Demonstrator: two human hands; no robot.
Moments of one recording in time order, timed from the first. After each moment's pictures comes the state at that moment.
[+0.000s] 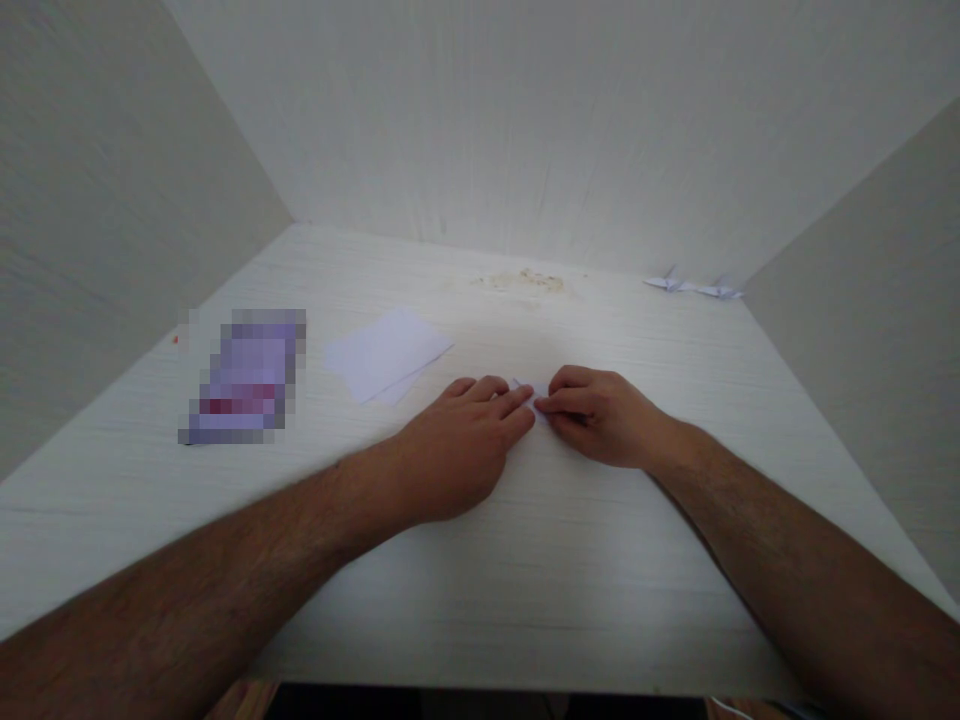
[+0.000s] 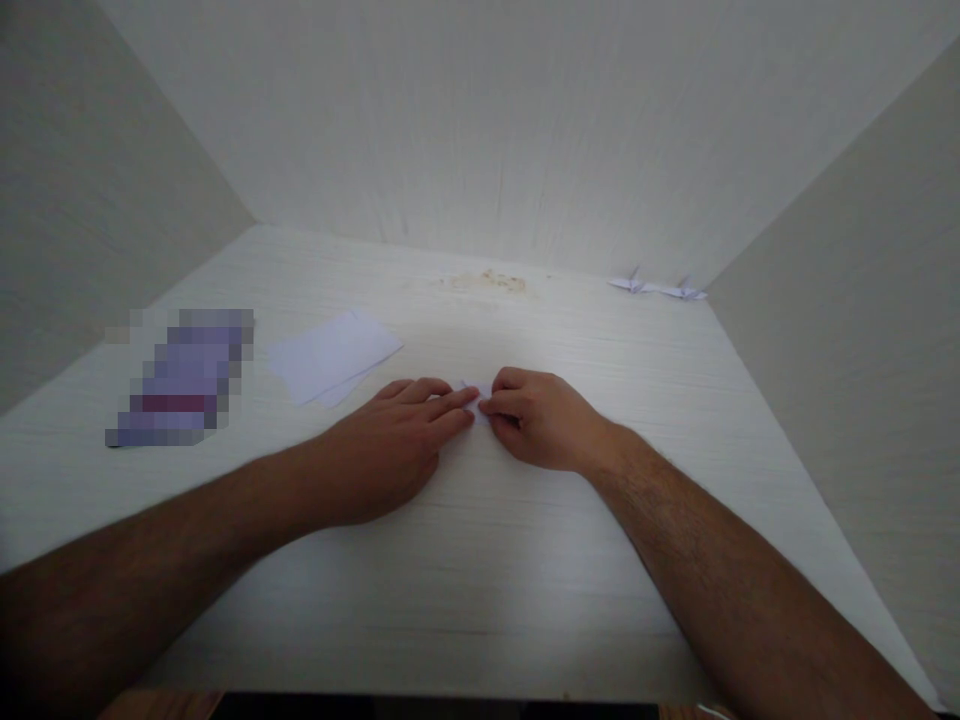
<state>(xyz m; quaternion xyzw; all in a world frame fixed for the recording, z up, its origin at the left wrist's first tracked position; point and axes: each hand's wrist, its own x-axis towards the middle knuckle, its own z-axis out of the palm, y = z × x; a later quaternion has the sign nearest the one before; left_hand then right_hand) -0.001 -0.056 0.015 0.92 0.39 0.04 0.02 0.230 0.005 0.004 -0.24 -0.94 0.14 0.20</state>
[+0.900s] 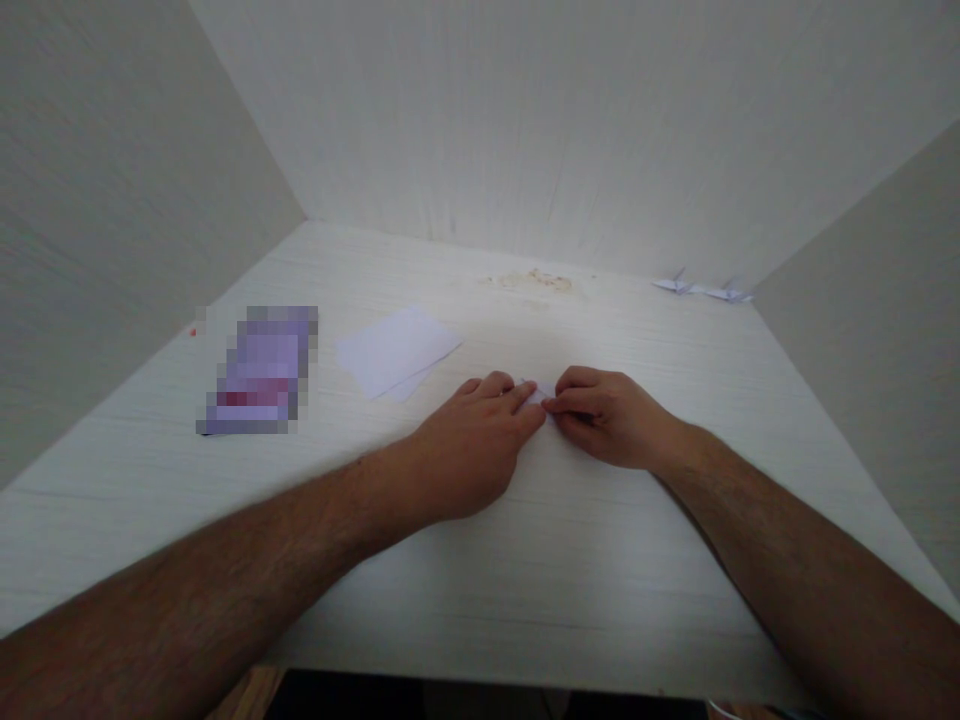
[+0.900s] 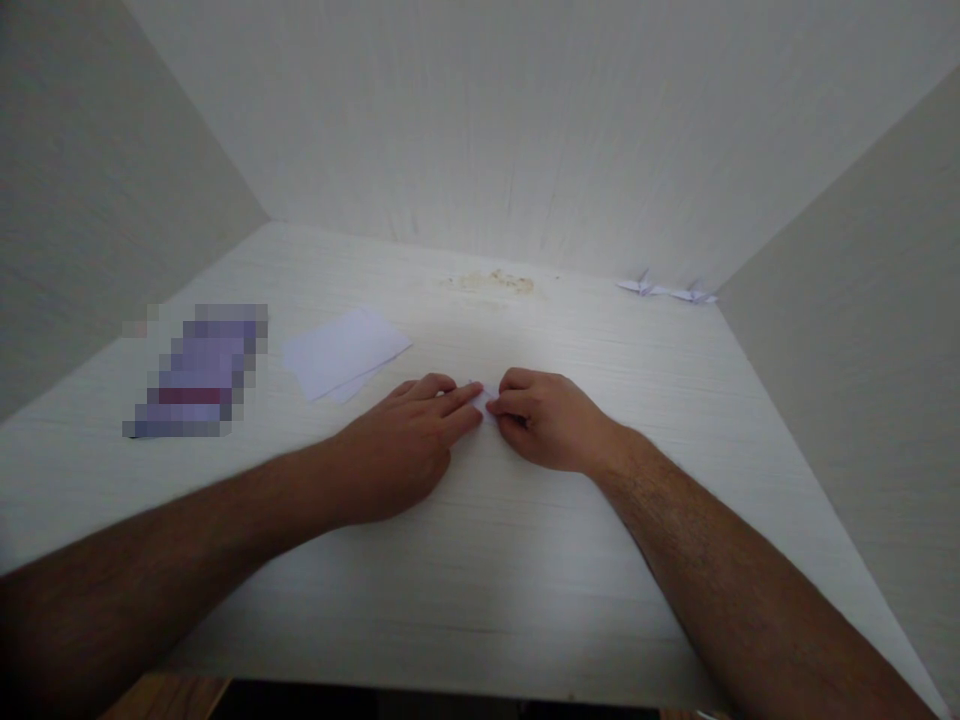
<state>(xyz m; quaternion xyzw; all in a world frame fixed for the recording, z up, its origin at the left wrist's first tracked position) 0.005 -0.059 0.019 0.91 0.42 0.05 0.04 0.230 0.006 0.007 -0.24 -0.94 0.15 0.19</state>
